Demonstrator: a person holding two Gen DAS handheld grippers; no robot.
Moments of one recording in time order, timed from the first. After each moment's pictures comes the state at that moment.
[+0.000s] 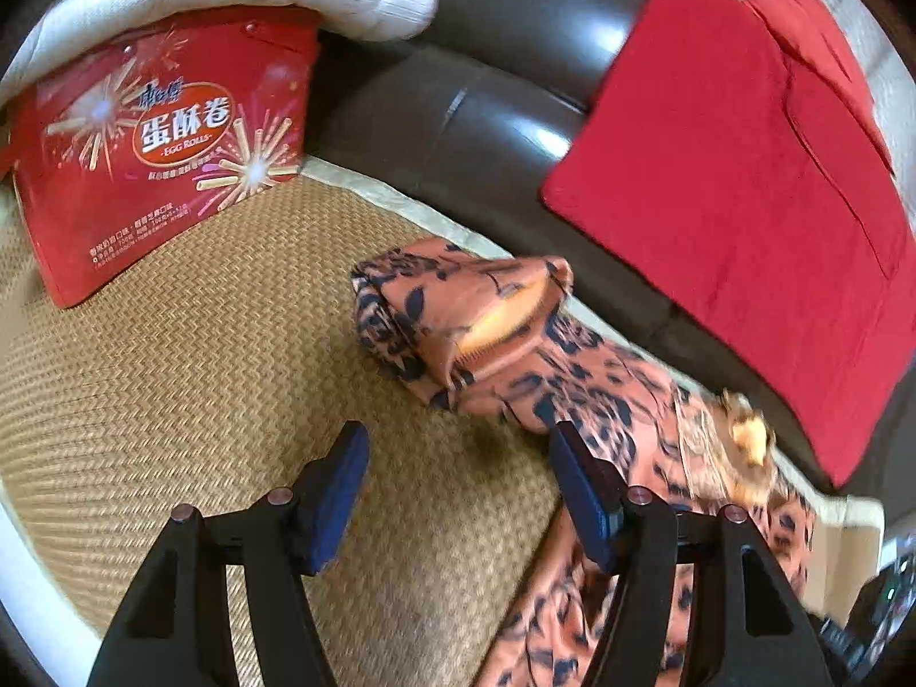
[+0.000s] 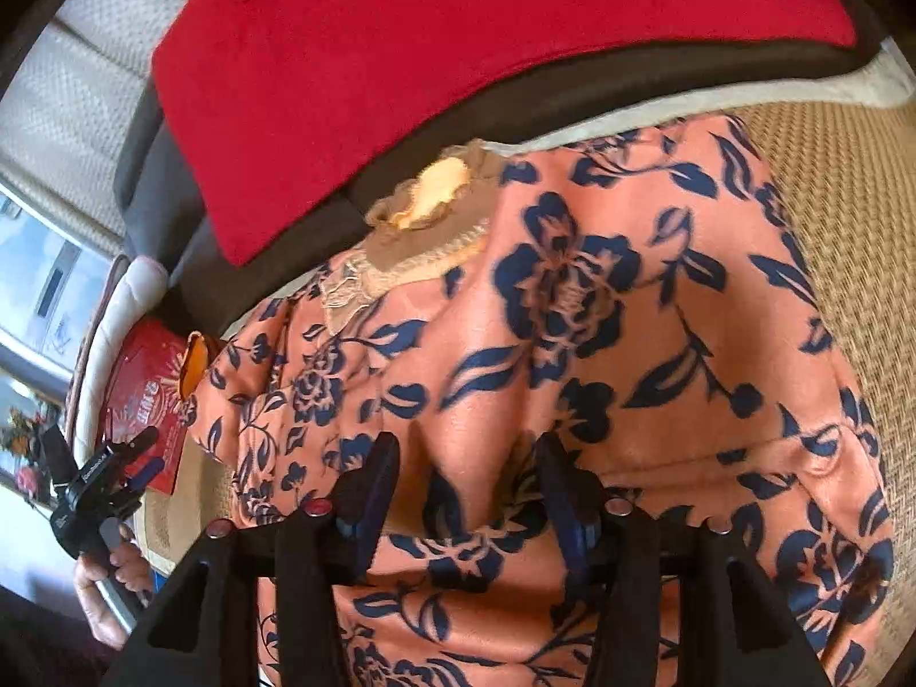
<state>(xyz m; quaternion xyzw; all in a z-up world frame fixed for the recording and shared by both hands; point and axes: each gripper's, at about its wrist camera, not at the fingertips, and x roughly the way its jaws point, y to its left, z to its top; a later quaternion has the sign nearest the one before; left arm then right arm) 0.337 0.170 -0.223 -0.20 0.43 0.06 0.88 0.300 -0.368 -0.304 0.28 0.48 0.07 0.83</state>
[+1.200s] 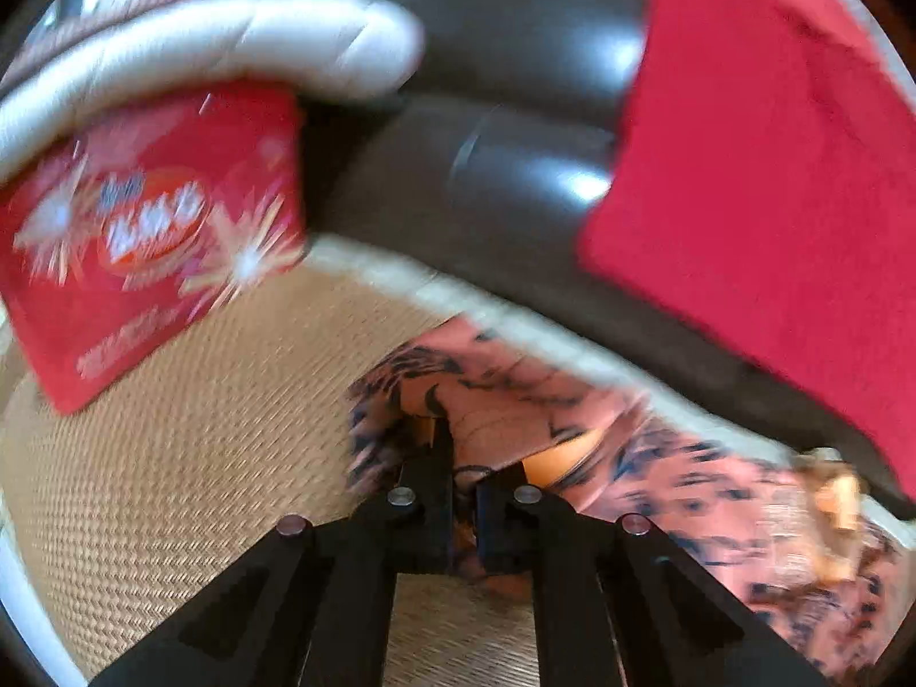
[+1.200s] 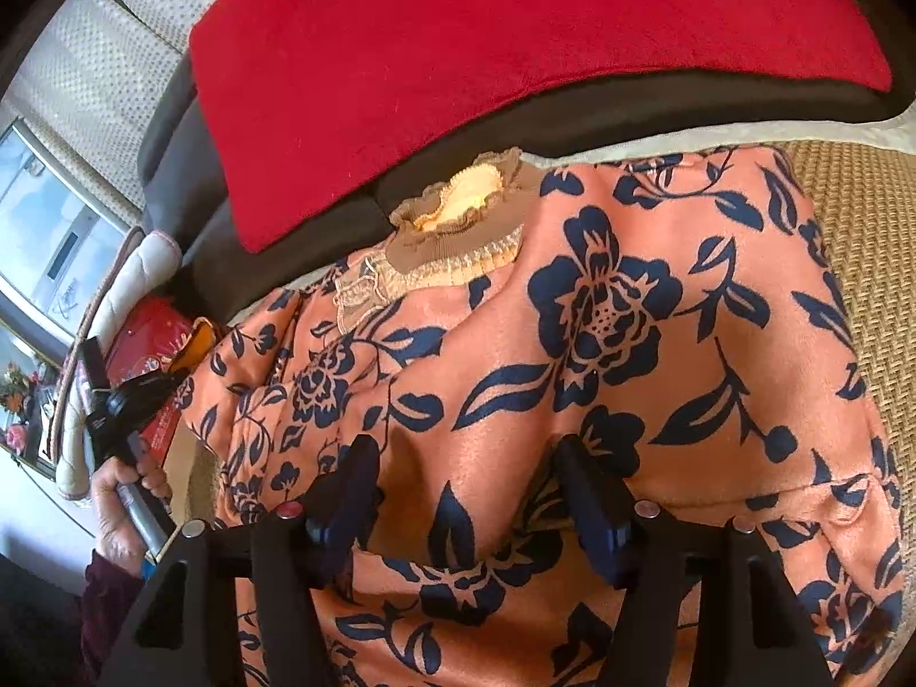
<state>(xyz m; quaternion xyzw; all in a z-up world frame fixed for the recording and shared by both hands) 0.391 0.149 -0.222 -0.11 0.37 0.10 0.92 0.322 -0.345 -0.307 0.24 0.45 0.10 0.86</state>
